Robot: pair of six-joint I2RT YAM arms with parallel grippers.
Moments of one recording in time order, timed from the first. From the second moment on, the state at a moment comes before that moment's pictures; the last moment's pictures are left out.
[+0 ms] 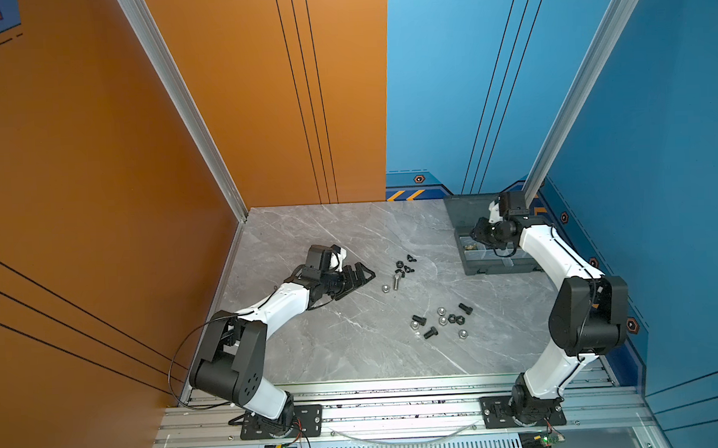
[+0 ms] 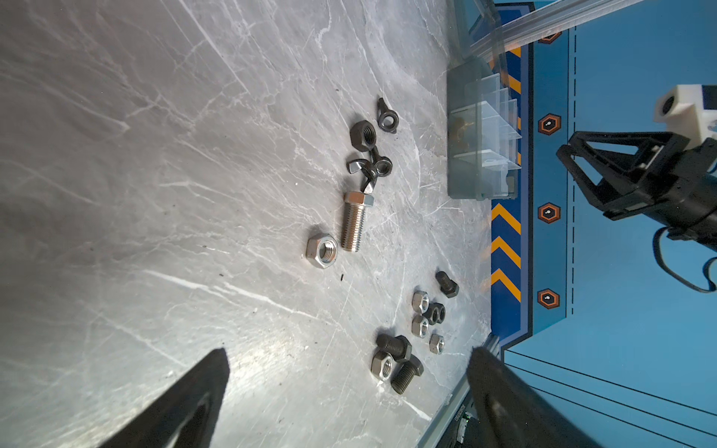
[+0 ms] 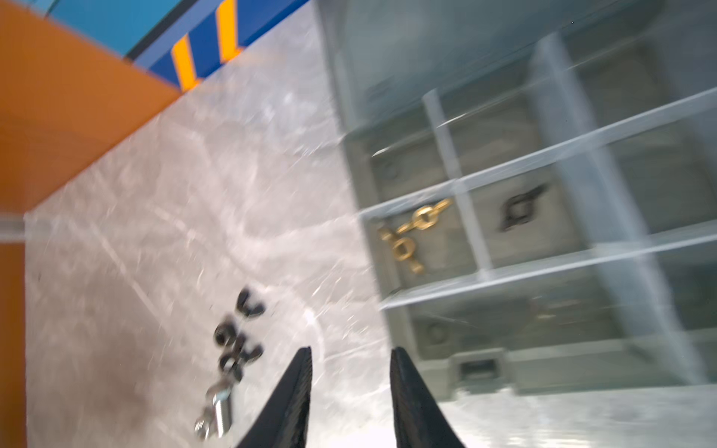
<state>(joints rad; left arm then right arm) -0.34 1.54 0.87 -0.10 0.55 -0.72 0.04 1.72 1.40 -0.61 -0.21 0.42</state>
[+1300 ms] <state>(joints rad) -0.34 1.54 0.85 -0.08 0.55 -0.73 0.54 2.06 1.60 -0.70 -0.01 -0.18</state>
